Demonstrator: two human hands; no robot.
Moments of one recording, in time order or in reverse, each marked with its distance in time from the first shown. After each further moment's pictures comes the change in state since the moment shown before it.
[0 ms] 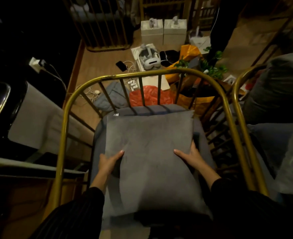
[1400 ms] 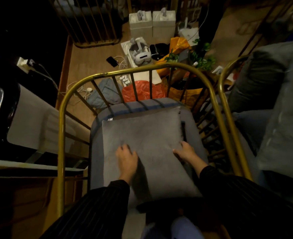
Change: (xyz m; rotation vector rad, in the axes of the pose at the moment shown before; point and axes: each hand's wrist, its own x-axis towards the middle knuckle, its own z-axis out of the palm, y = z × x) left_hand -0.065 -0.006 0.053 0.657 0.051 0.373; right_hand -0.052 -0.026 0.010 -0.197 0.022 0.096
